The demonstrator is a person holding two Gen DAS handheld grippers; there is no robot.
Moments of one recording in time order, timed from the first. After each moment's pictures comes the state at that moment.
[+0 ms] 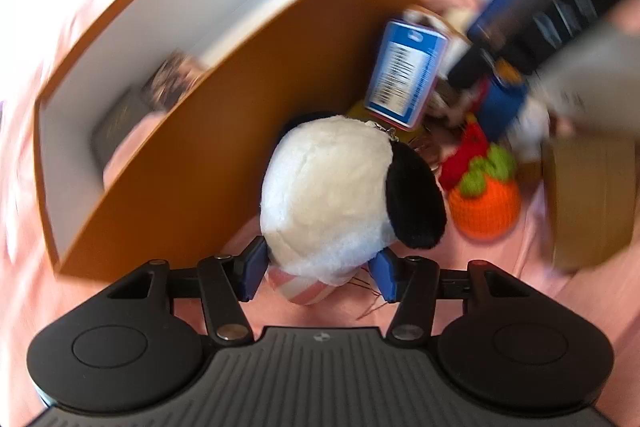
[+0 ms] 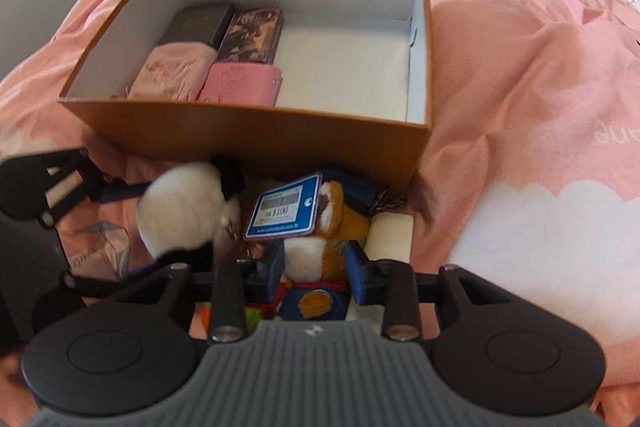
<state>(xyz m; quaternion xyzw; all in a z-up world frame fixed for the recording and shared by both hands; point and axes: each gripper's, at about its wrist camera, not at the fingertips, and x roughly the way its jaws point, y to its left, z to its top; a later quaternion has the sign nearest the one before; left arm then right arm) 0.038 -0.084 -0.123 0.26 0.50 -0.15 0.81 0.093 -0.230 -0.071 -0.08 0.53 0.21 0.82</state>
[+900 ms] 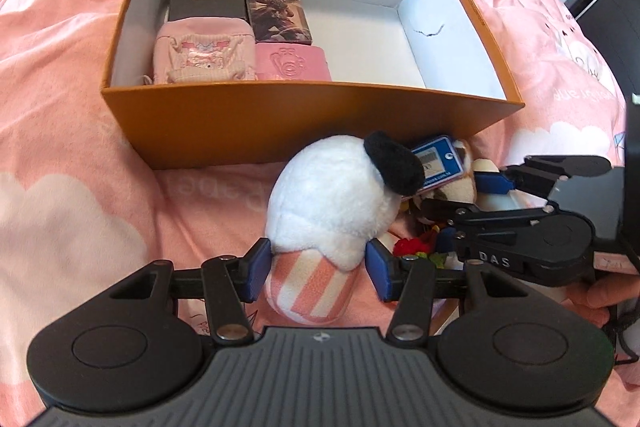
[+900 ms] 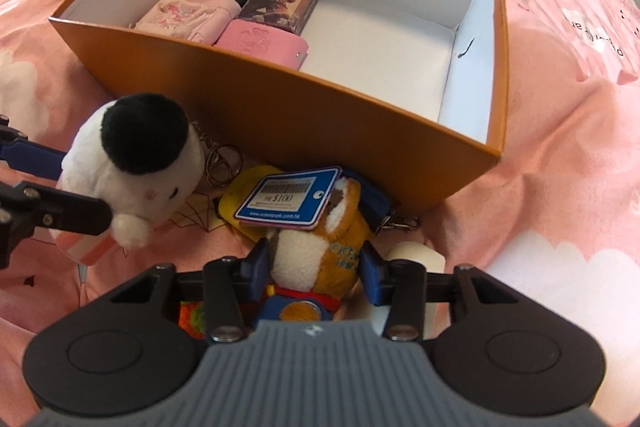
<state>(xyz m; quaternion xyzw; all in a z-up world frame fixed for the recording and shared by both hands) 0.054 -0.011 -0.074 -0.10 0.57 -0.08 0.81 0.096 -0.210 -0.097 -0.17 0.51 0.24 0.81</state>
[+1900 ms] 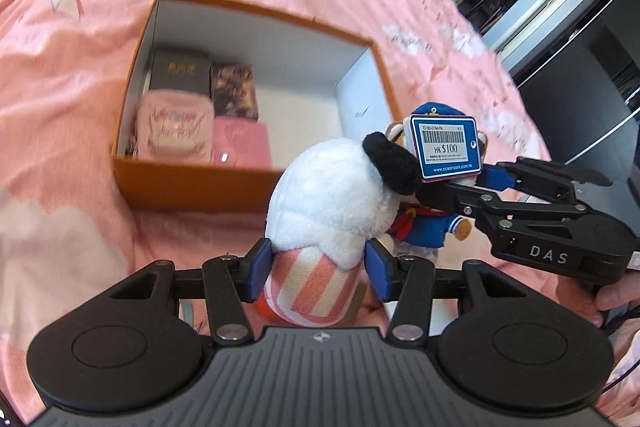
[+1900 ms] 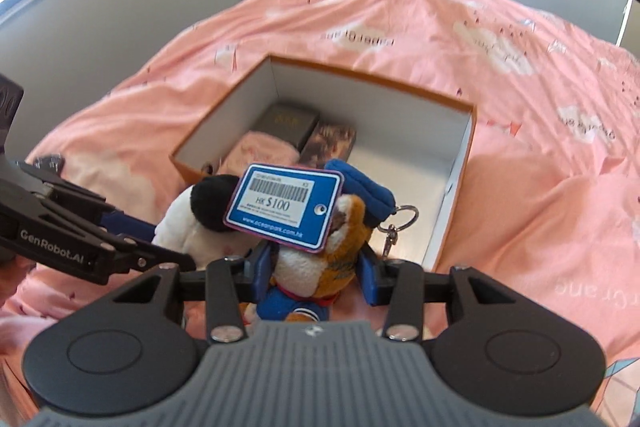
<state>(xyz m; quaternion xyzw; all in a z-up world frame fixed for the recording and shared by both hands) 0.038 -0.008 0.004 -0.18 0.48 -0.12 0.85 0.063 -0.236 0.037 -0.10 0.39 0.32 0.86</state>
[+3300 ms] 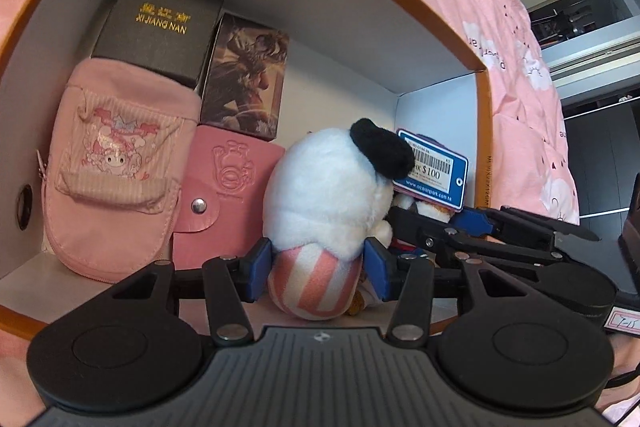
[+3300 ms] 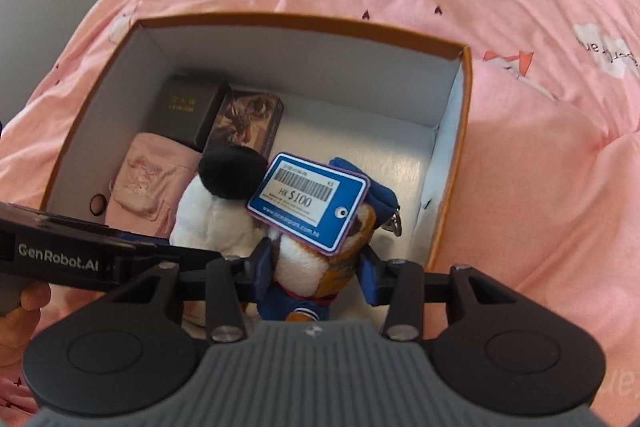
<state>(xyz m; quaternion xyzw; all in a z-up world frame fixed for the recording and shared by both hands) 0.183 -0.004 -0.096 -0.31 0.58 -0.08 0.75 0.229 -0.200 -0.051 -0.09 0.54 0.26 0.79</state>
